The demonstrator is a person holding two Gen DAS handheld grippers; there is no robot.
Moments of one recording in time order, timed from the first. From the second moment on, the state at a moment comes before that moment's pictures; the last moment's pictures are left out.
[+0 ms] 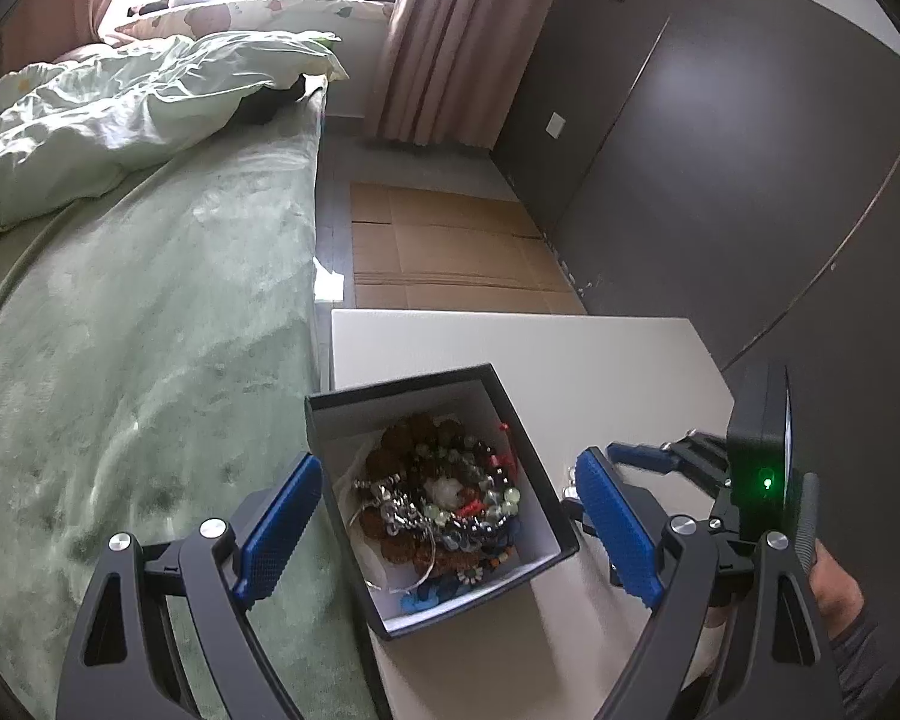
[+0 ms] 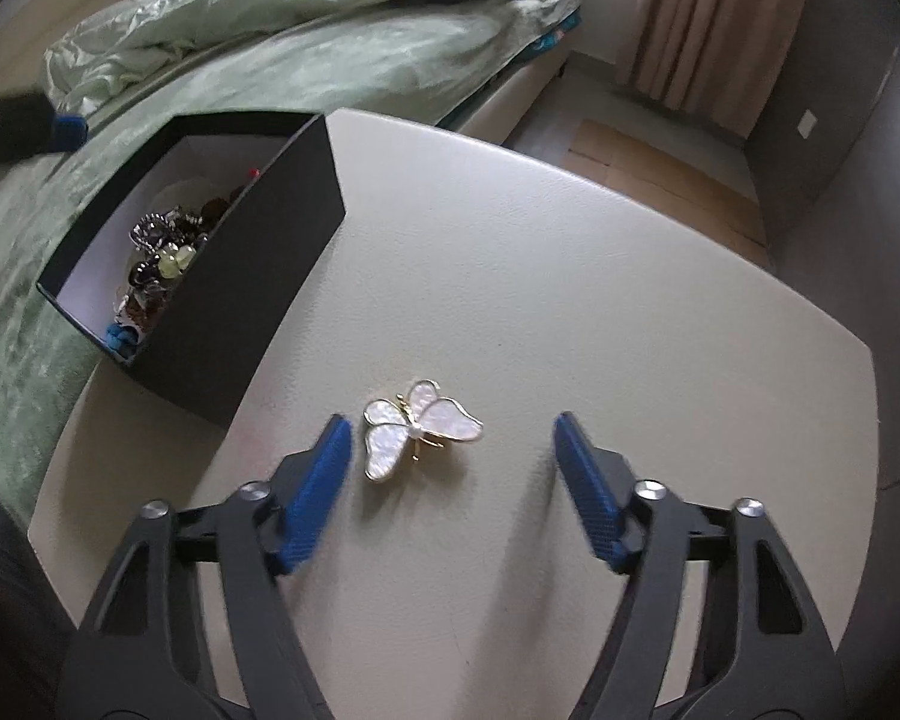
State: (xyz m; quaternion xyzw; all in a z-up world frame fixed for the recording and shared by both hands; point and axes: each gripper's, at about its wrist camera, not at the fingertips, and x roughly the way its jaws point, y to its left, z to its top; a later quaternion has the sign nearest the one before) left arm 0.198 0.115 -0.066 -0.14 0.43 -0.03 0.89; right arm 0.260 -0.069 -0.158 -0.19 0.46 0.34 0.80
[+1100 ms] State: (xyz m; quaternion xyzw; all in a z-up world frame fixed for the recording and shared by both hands) left arm 0.179 0.134 -0.052 -0.17 0.41 -0.01 0.90; right arm 0.253 -0.072 -0.096 -0.11 0.42 0.35 0.83
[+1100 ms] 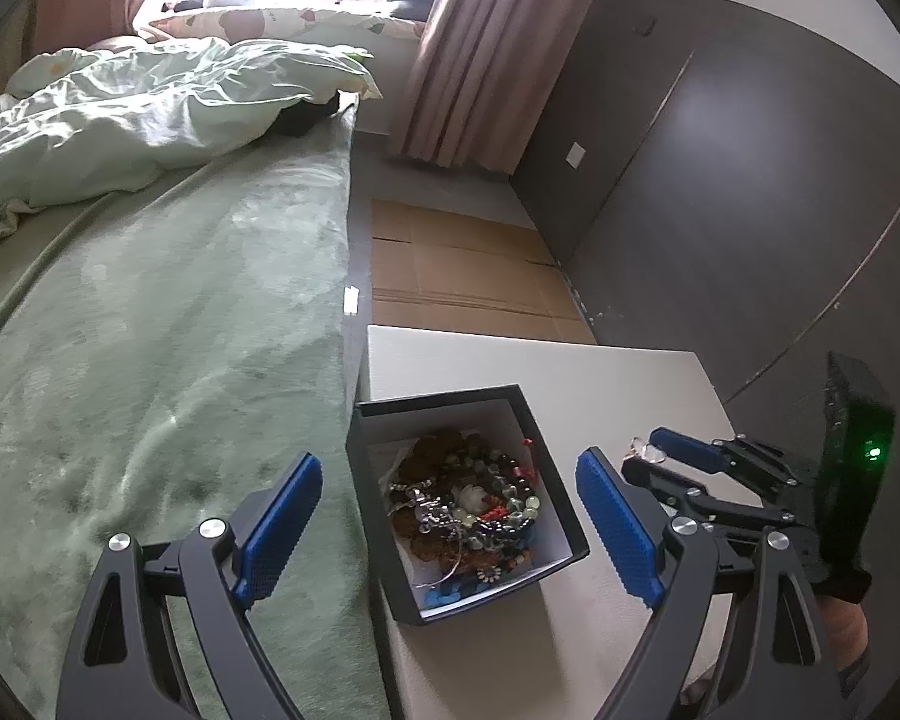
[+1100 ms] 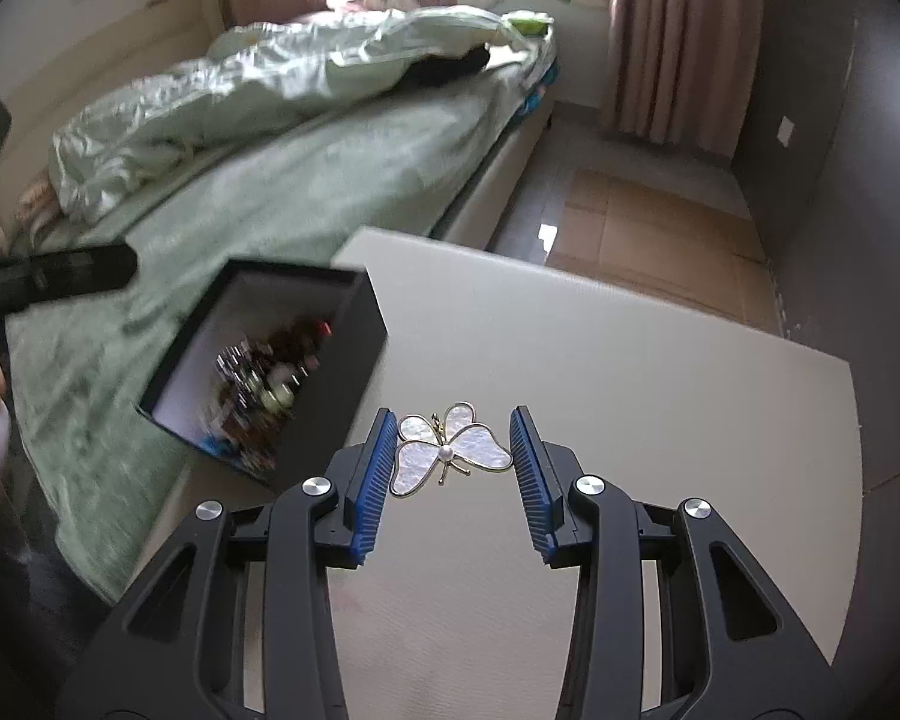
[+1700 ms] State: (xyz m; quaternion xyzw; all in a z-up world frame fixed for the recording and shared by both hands) left arm 0.167 0.172 -0.049 -0.21 0.40 0.03 0.89; right arm 0.233 -0.032 -0.062 -0.03 0.38 0.40 0.83
